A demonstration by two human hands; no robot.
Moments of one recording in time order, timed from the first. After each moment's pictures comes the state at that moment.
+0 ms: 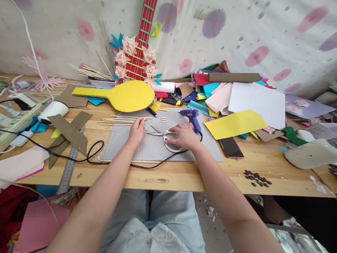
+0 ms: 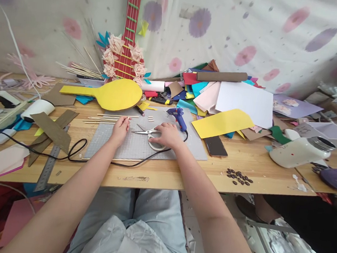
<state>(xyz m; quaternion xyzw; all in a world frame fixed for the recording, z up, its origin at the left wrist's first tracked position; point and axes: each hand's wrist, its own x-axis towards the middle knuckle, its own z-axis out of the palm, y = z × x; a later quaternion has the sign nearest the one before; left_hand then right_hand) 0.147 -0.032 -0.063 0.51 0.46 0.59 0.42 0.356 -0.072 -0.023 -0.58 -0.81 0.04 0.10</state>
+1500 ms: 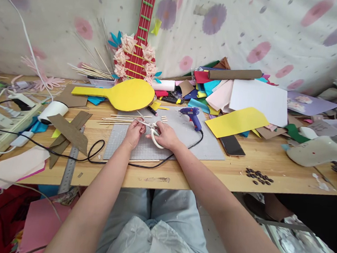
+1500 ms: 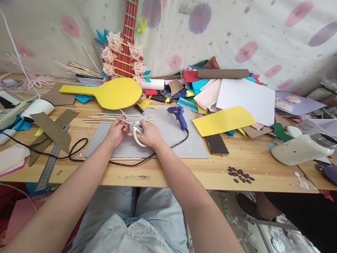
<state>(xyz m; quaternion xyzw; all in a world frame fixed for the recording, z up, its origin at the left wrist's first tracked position) 0.141 -0.052 -0.041 0.44 0.32 0.59 0.60 0.288 -0.065 -0.038 -0.53 -0.80 0.10 0.25</state>
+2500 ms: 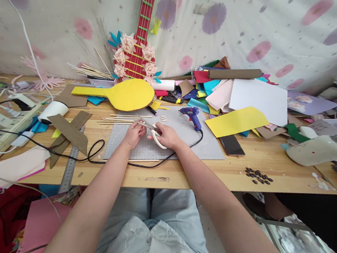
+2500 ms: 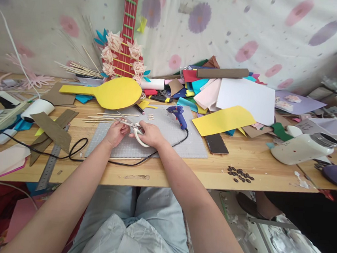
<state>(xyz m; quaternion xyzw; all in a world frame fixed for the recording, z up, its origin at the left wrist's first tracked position) 0.138 -0.056 -0.040 0.42 0.29 0.56 0.65 0.298 -0.065 -0.035 -0.49 -0.83 0.15 0.23</state>
